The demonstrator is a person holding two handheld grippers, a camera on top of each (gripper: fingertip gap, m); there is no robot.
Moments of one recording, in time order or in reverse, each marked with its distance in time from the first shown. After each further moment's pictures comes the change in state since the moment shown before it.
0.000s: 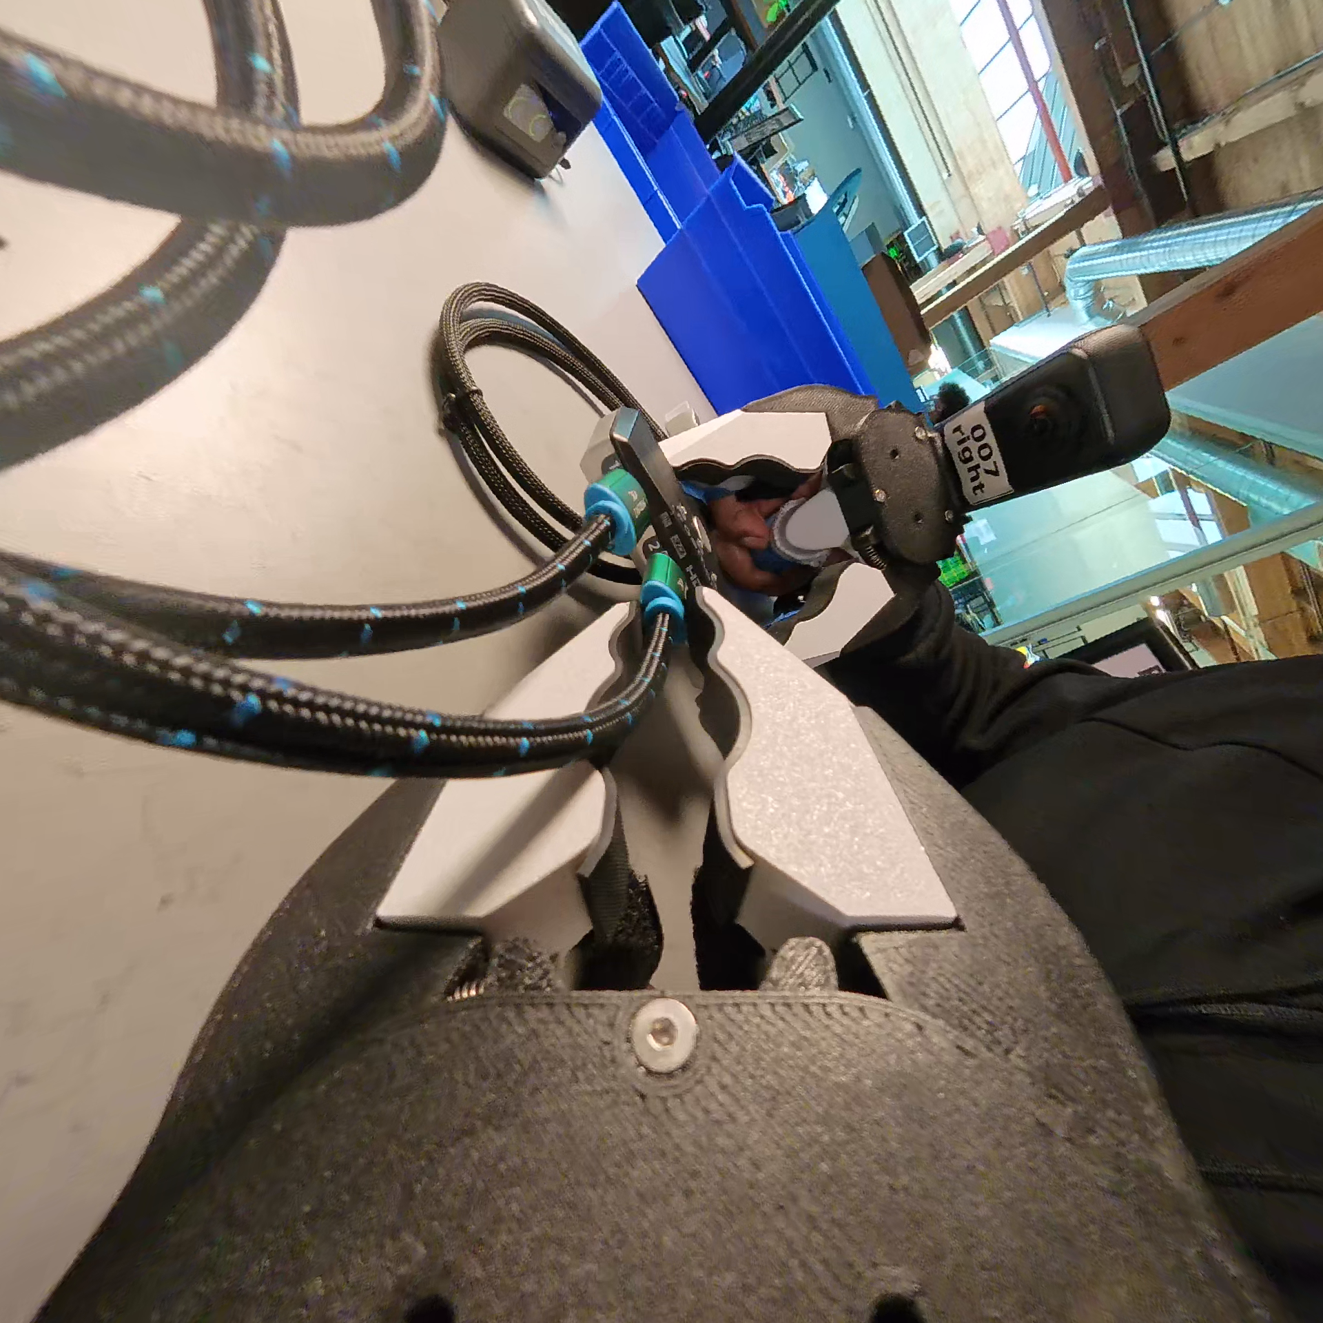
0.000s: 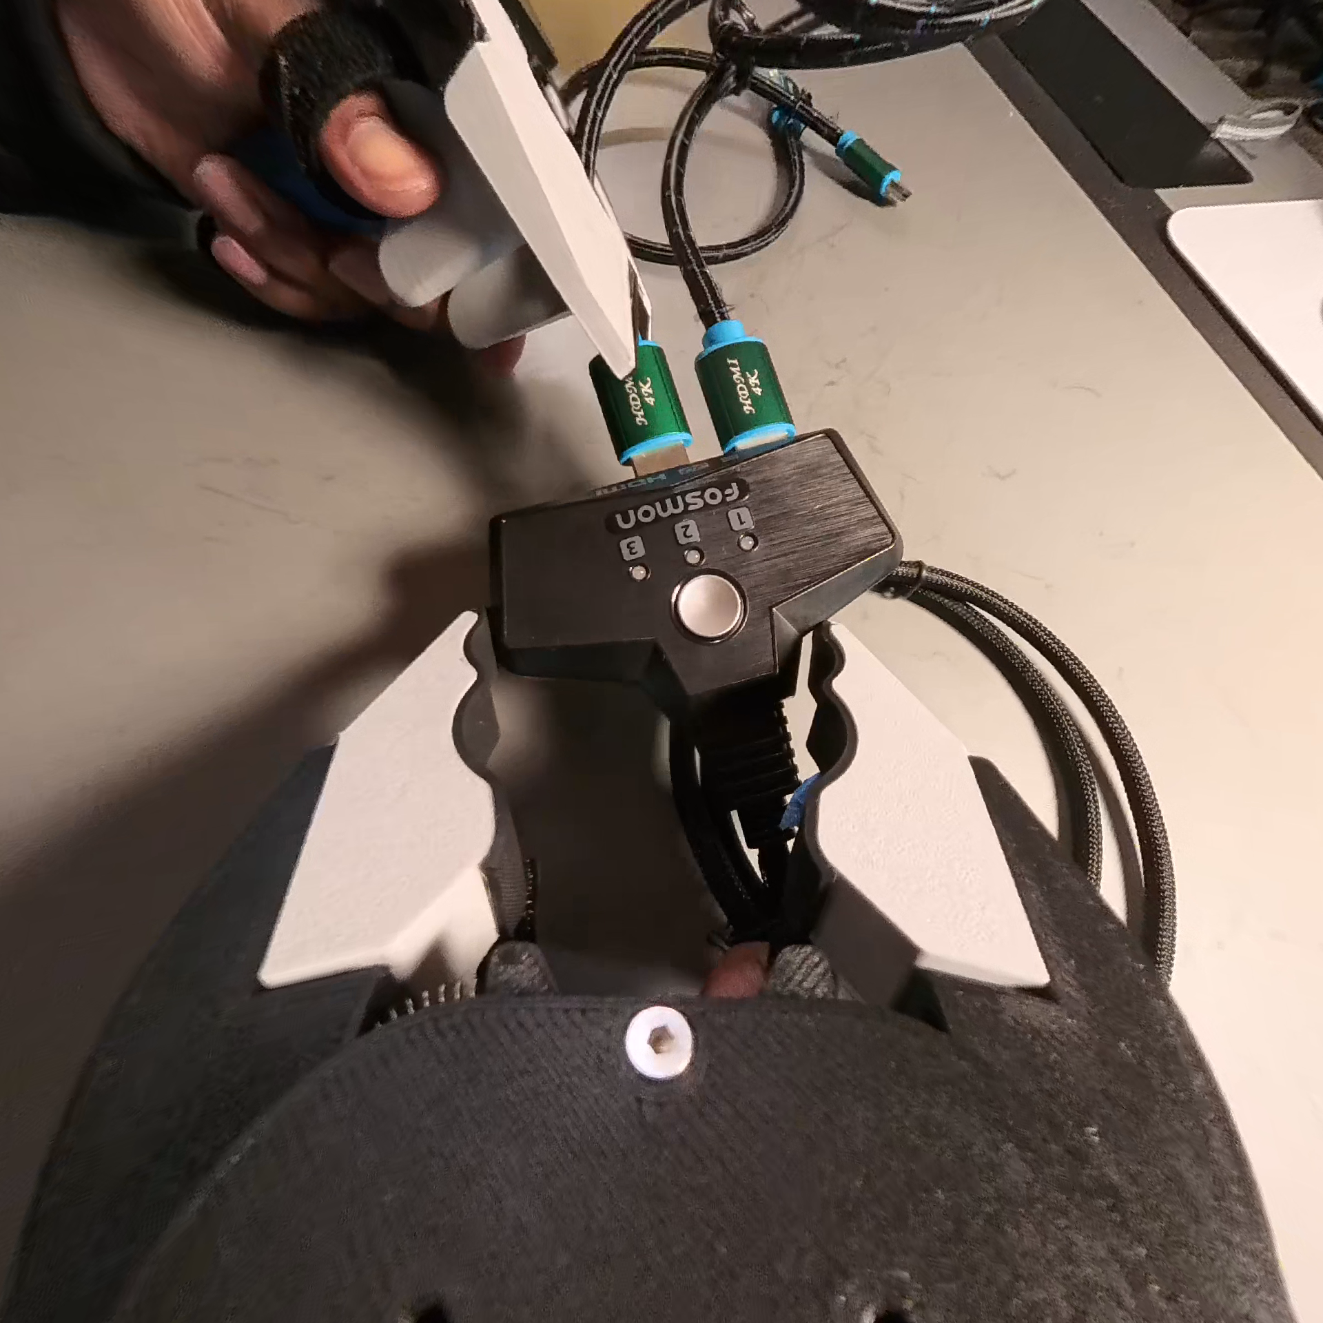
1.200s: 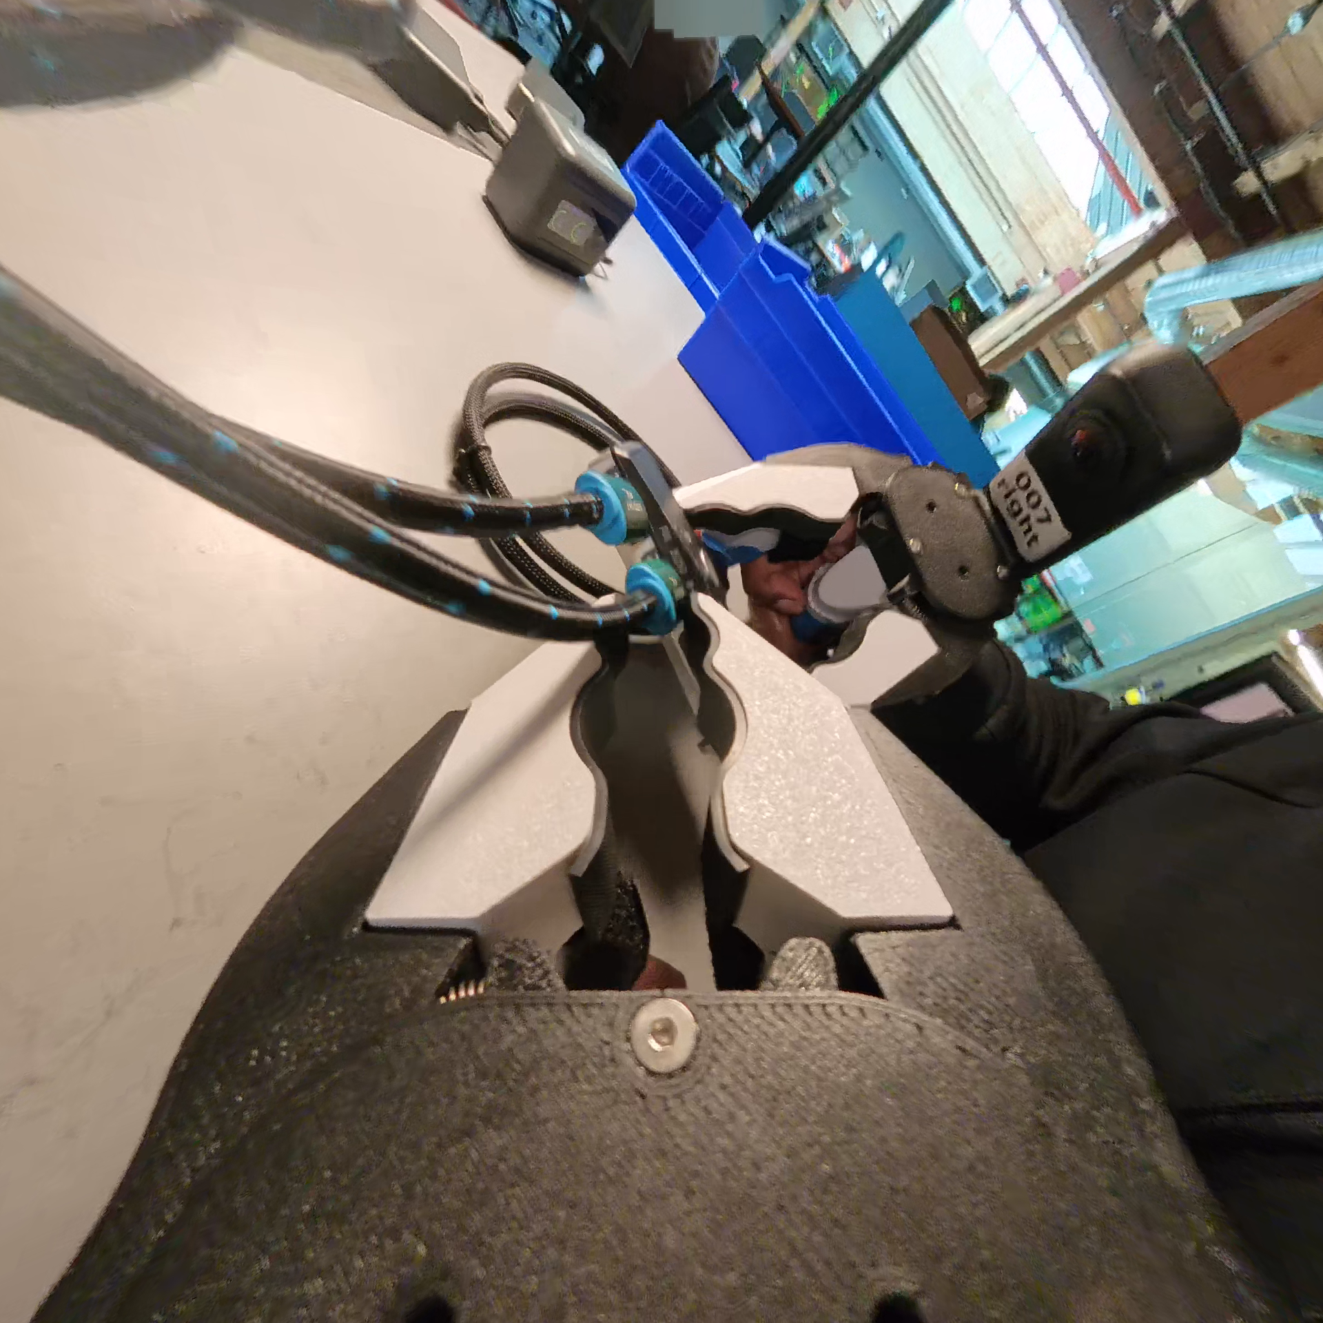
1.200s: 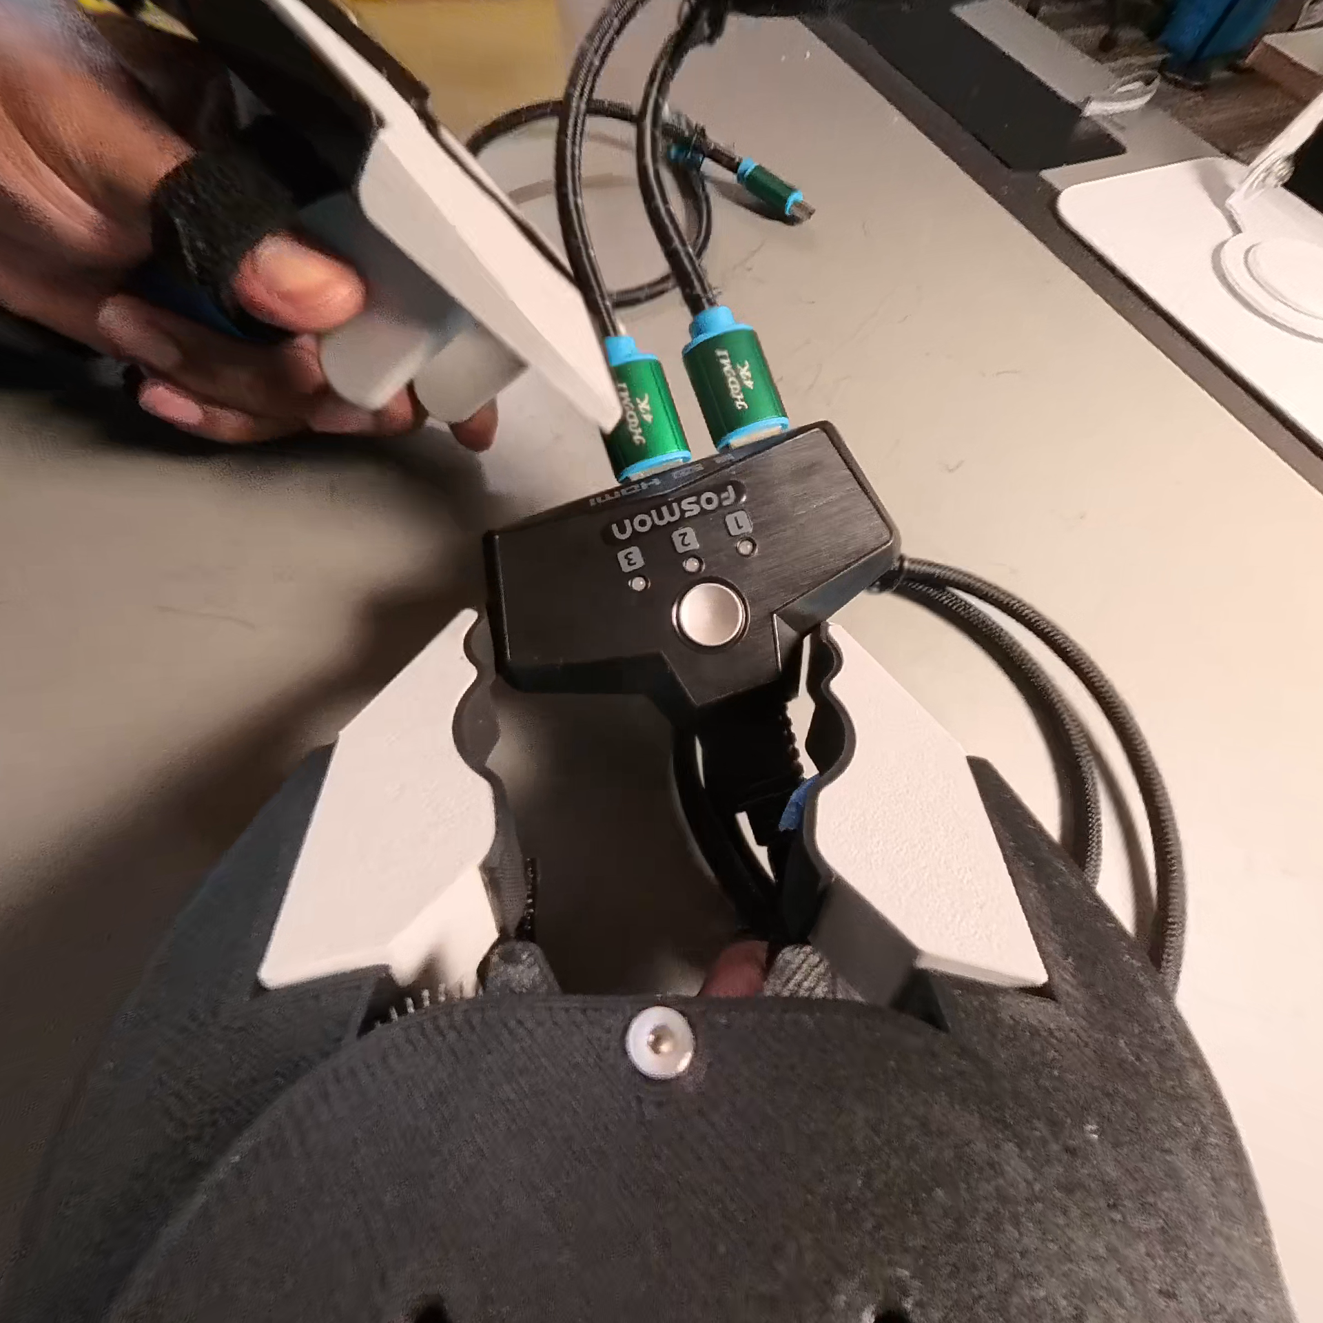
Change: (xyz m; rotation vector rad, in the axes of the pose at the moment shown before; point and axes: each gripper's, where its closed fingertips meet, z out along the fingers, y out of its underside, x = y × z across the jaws) left arm 0.002 -0.012 0.001 0.093 -0.097 0.089; right arm 0.010 -0.013 0.006 0.029 0.132 0.127
